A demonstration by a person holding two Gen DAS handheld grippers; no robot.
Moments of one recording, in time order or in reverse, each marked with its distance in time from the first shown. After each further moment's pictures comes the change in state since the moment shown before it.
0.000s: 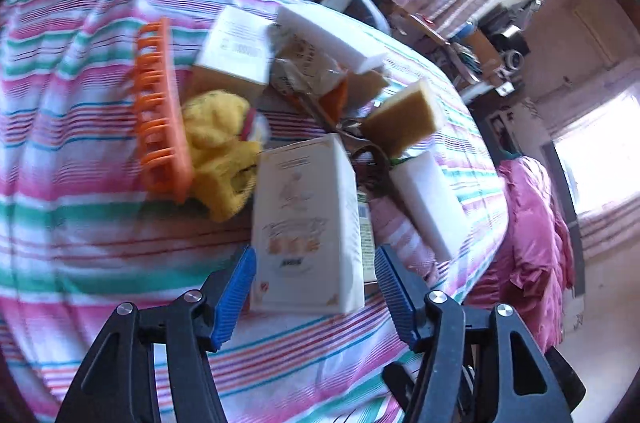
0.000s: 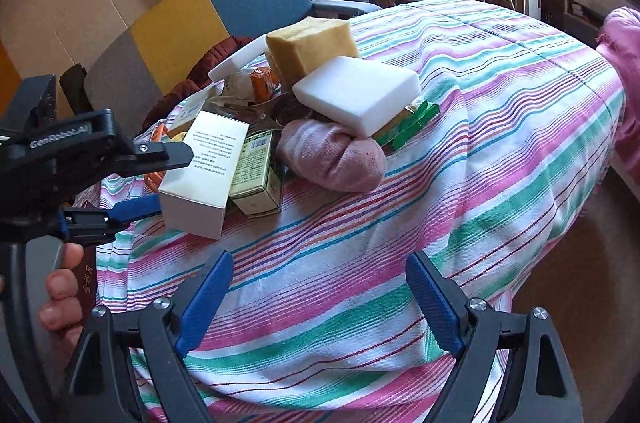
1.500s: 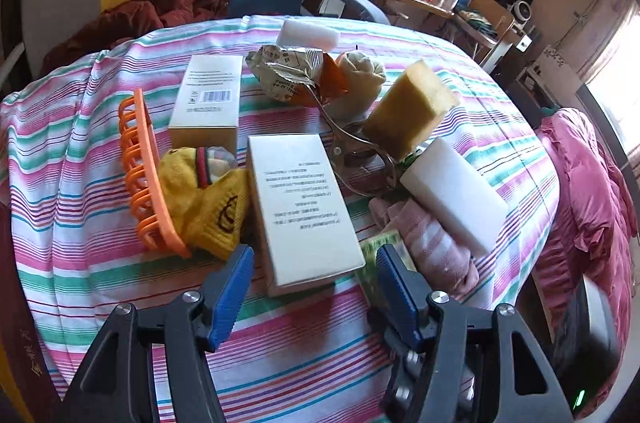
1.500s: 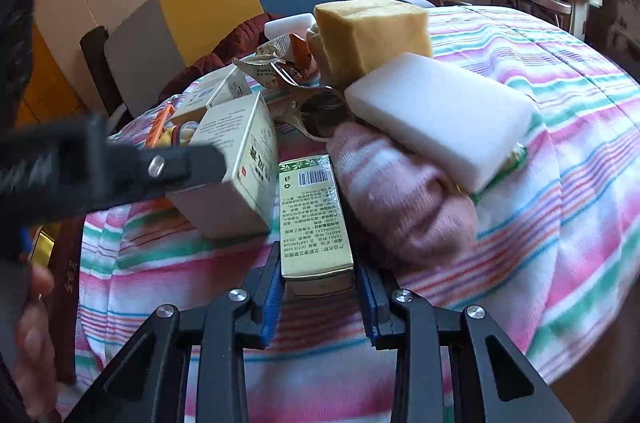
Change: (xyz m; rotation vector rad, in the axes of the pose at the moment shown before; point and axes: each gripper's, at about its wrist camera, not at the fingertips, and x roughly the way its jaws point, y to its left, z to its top) left arm 0.009 -0.040 -0.001 0.221 -0.027 0.248; right arm 0.058 0.022 0.027 -0.142 0.040 0.054
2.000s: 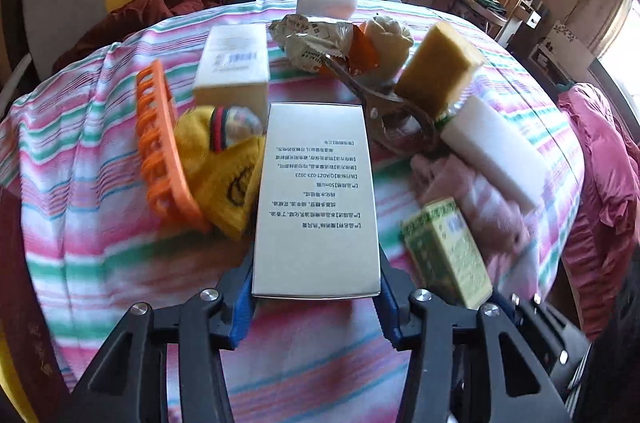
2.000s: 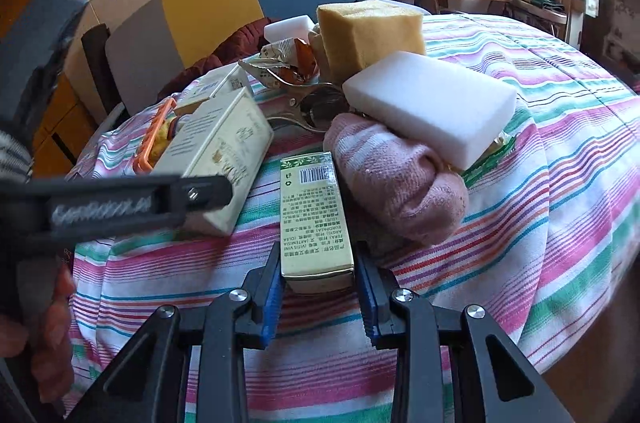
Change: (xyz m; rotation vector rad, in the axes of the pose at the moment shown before) left arm 0.006 0.020 -0.032 0.052 0.016 0.073; right arm -0.003 0.009 -0.008 -0.019 -0.020 -0.037
